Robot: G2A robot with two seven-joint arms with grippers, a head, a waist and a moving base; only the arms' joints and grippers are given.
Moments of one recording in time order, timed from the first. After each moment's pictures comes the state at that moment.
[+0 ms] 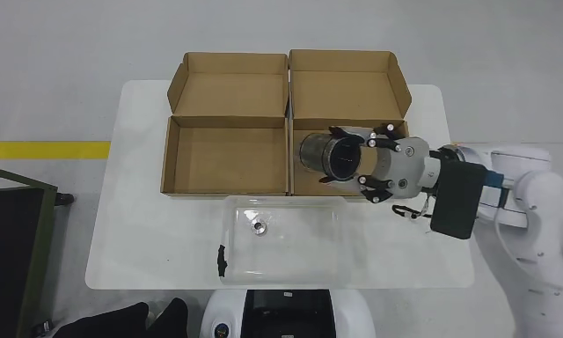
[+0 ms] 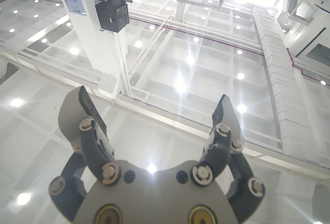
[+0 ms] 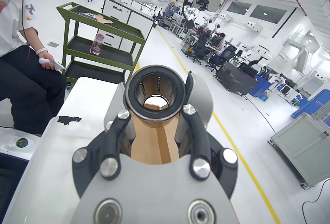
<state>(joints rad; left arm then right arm) -0.37 -0.34 -0.25 -1.16 3.07 0.41 0.06 -0.98 -0.99 1.34 -2.05 -1.01 -0.99 -0.03</state>
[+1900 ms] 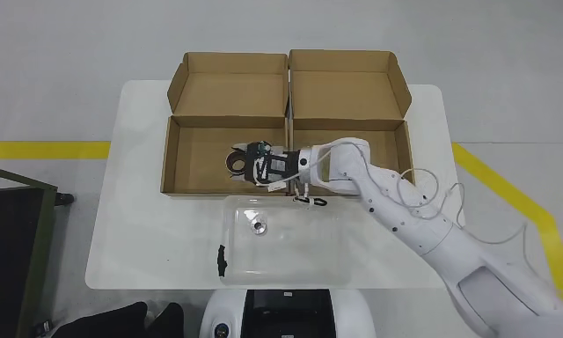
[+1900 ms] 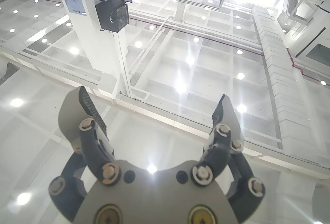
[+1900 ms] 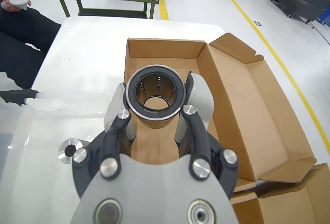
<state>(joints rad) -0.37 -0.34 -0.25 -1.16 3.07 0.41 0.06 -0.55 -1.28 0.55 -1.32 -1.17 -0.67 0.06</state>
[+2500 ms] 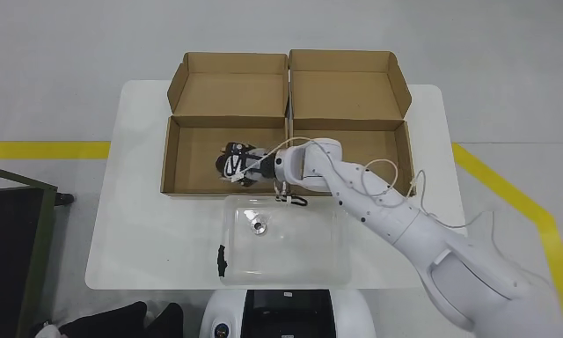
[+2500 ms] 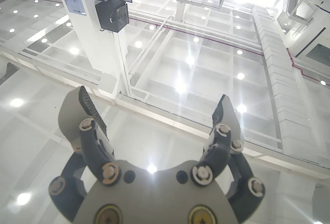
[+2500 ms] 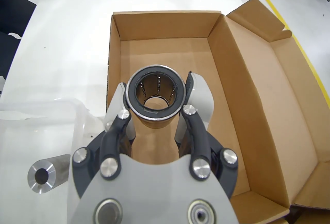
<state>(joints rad) -0.37 -0.34 -0.25 -1.16 3.07 0.41 0.06 -0.46 -1.44 0.43 -1.06 -1.14 -0.61 0.09</state>
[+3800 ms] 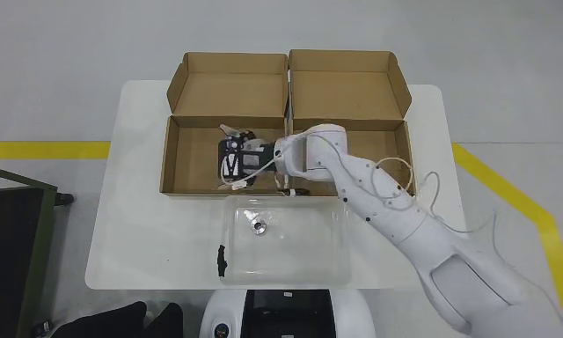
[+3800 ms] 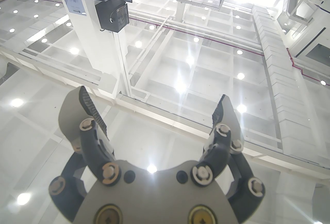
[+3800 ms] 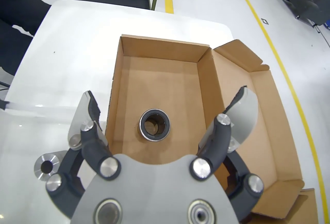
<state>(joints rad) -0.37 -0.34 -0.25 -1.16 3.07 0.41 0.06 -0.54 -1.41 0.64 -1.30 -1.32 -0.78 0.20</state>
